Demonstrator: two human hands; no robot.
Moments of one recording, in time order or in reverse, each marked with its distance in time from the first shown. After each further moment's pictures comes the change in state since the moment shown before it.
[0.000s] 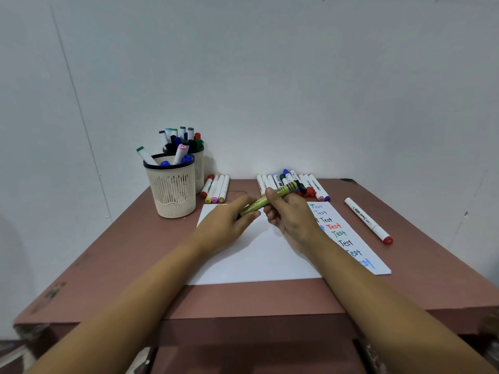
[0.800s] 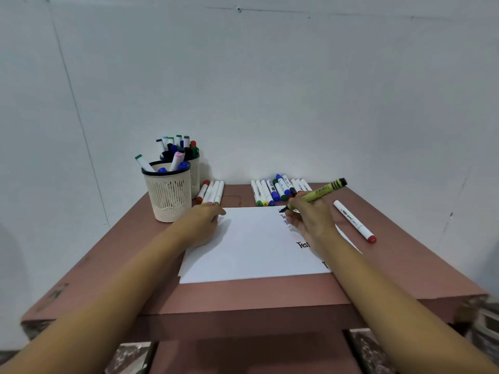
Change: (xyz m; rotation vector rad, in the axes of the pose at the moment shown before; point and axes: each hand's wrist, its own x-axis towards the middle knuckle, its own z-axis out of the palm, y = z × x) left_hand 0.005 -0.029 -0.023 0.370 -0.166 -0.199; right_hand -0.010 -0.020 -0.039 0.106 0.303 0.103
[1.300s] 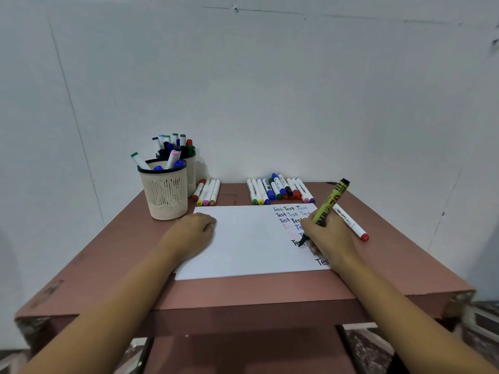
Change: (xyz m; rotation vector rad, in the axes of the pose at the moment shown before) left_hand -0.024 -0.002 0.013 -0.077 0.071 -0.053; right_hand -0.035 0.005 -0.042 -0.547 0.006 -0.143
